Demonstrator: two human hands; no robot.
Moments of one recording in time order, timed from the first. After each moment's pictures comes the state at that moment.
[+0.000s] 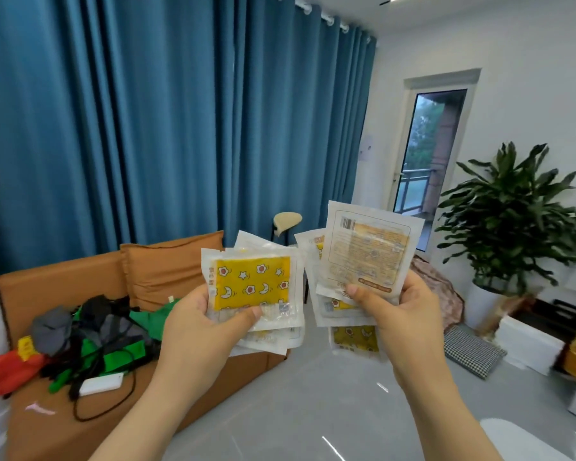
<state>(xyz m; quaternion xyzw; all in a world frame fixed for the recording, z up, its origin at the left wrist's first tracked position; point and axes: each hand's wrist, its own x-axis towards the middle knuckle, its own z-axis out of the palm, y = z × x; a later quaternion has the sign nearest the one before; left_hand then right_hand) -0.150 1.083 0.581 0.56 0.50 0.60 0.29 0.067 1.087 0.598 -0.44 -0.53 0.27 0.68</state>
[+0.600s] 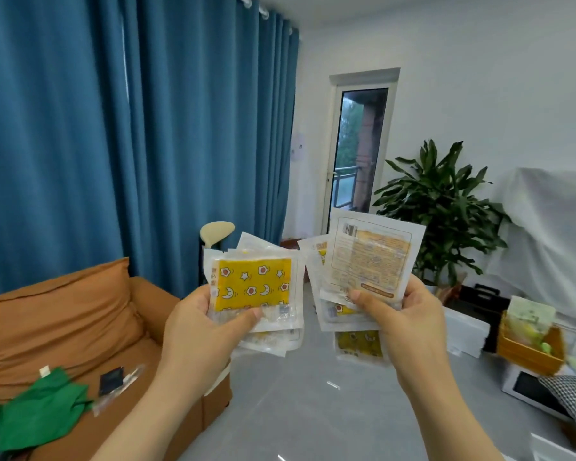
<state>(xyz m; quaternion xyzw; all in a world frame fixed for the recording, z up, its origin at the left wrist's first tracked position) -0.036 1.393 0.579 0.62 0.43 0.54 0.36 0.176 1.337 0.593 -0.52 -0.45 0.18 0.70</state>
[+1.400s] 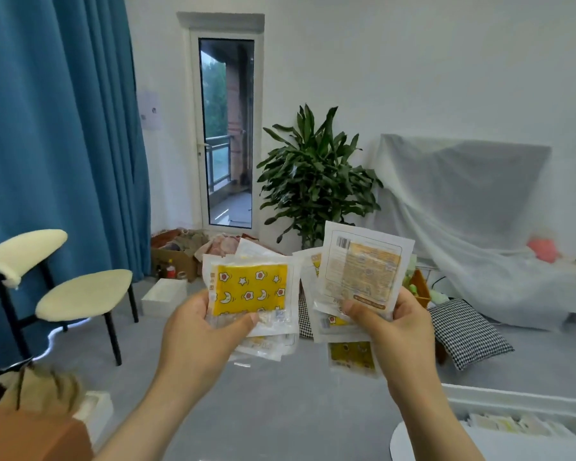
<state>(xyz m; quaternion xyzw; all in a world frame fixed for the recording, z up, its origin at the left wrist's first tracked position) 0.200 1.705 0.549 0.71 0.32 0.40 0.49 0.359 1.560 0.551 -0.64 -0.28 0.05 0.71</state>
